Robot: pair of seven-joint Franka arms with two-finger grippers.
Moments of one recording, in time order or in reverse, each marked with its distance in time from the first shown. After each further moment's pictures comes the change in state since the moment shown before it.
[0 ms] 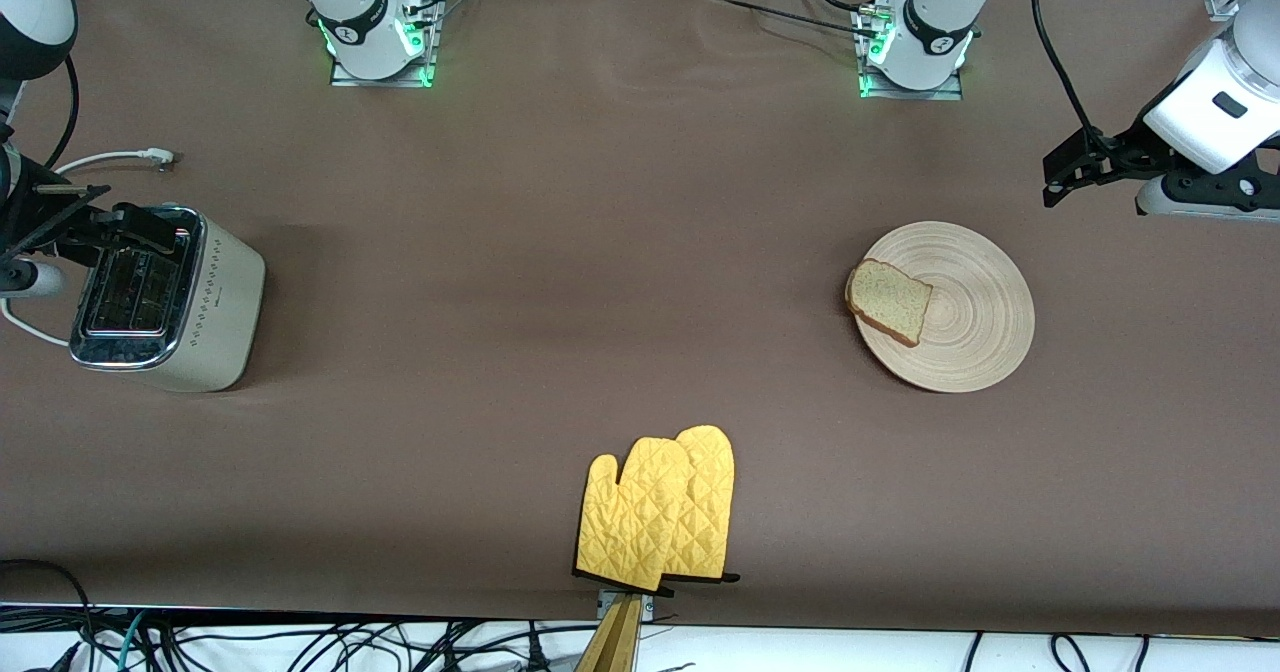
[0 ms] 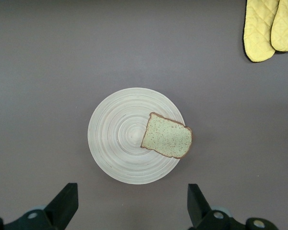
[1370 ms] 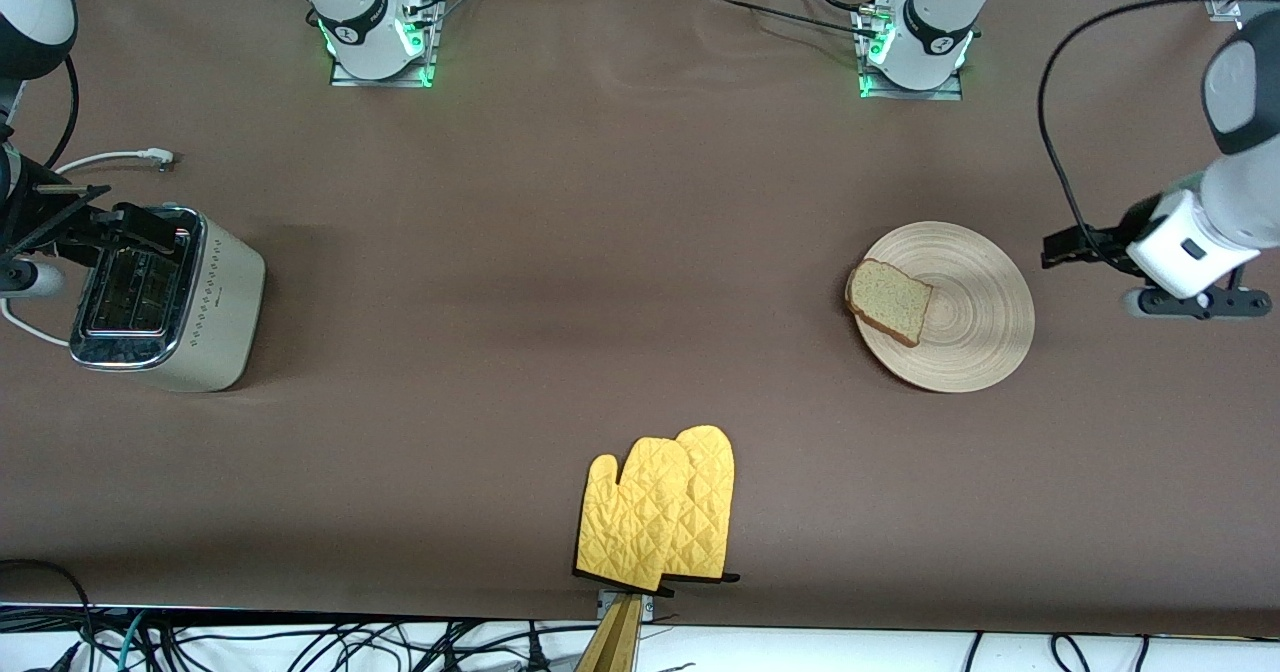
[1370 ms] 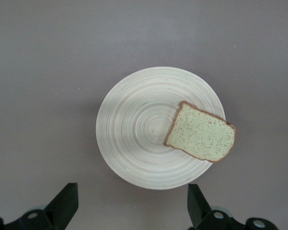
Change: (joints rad) left arm 0.163 0.187 0.030 -0.111 -0.060 0.137 0.183; right arm 0.000 0.000 0.000 0.000 0.000 0.000 0.000
